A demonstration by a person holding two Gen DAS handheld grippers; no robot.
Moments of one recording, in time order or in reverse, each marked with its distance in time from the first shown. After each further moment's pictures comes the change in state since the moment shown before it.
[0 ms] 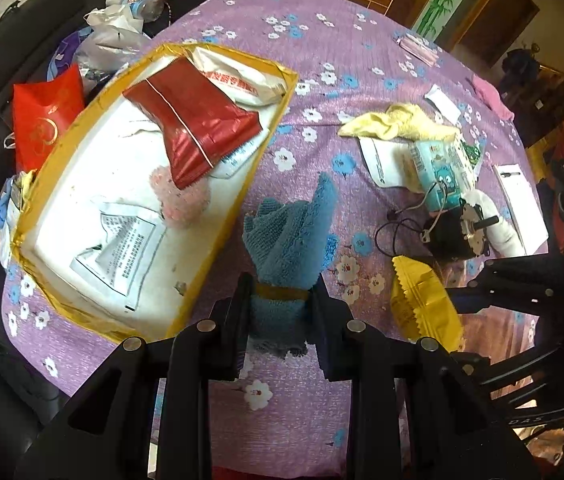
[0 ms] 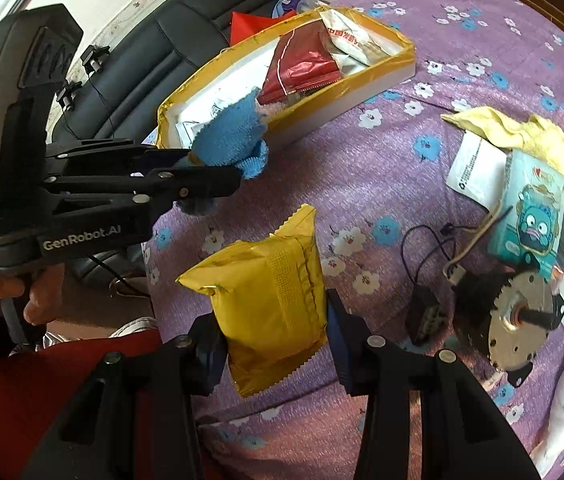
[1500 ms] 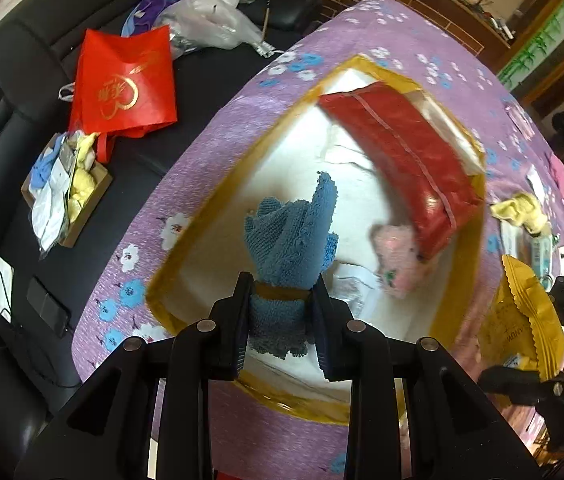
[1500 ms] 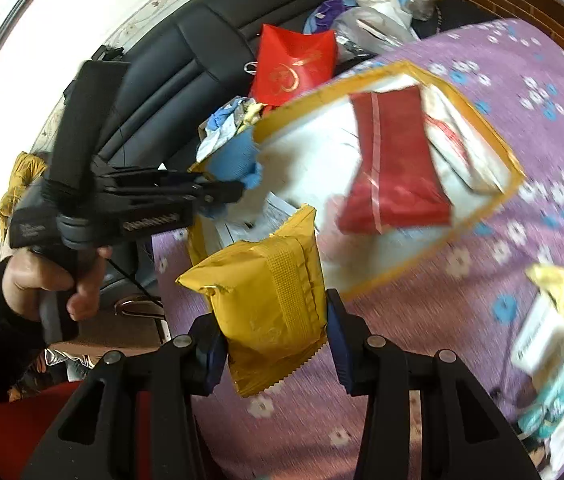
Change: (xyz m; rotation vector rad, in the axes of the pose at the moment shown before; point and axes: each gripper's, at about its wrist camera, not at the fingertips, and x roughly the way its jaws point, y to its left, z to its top) left arm 0.017 0.175 0.031 -0.218 0.013 0.088; right arm 0.048 0.064 0.123 -0.083 -0.005 0.022
